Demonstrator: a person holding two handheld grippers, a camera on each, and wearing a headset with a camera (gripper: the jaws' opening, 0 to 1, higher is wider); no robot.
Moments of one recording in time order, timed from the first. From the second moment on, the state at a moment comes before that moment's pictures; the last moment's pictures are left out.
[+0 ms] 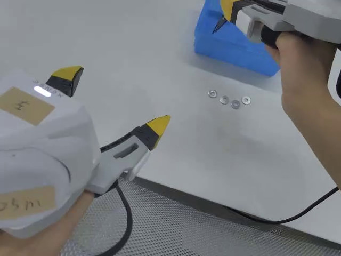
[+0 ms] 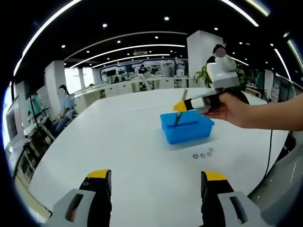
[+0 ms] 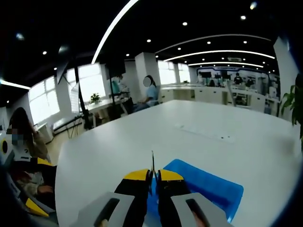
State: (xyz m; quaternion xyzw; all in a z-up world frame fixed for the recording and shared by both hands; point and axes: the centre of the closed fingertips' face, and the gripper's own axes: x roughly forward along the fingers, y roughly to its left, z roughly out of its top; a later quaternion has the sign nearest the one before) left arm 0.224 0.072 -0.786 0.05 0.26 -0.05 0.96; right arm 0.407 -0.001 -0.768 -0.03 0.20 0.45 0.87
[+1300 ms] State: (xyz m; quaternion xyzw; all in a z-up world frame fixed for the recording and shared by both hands) left arm 0.223 0.071 -0.784 0.05 0.26 -0.05 0.96; right arm 0.330 -0.027 -0.819 -0.06 0.27 0.47 0.84
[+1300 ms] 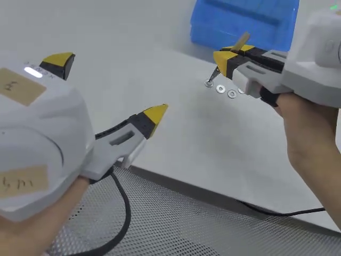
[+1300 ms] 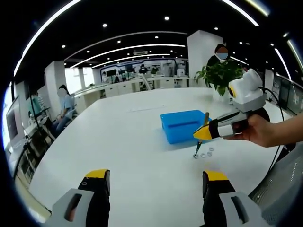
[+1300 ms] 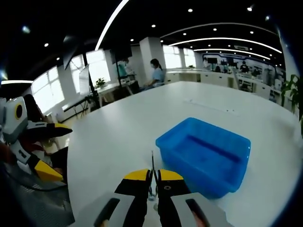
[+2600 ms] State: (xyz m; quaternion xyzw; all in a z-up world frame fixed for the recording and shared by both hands) left arm 0.223 0.072 -0.785 0.05 0.26 -0.04 0.96; right arm 0.324 -0.028 -0.807 -0.08 0.26 0.48 0.83
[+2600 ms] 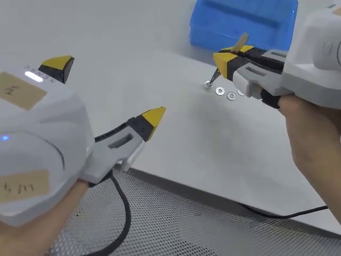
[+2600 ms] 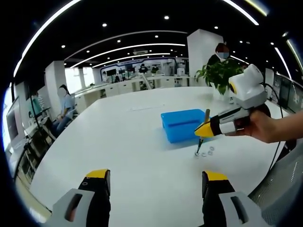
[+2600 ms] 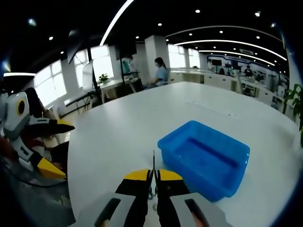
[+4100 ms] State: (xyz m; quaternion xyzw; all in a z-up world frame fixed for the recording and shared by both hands) left arm 0.228 0.070 -0.772 0.03 0.23 -0.04 0.97; right arm 0.410 -0.018 -0.780 -0.08 0.20 0.43 0.88
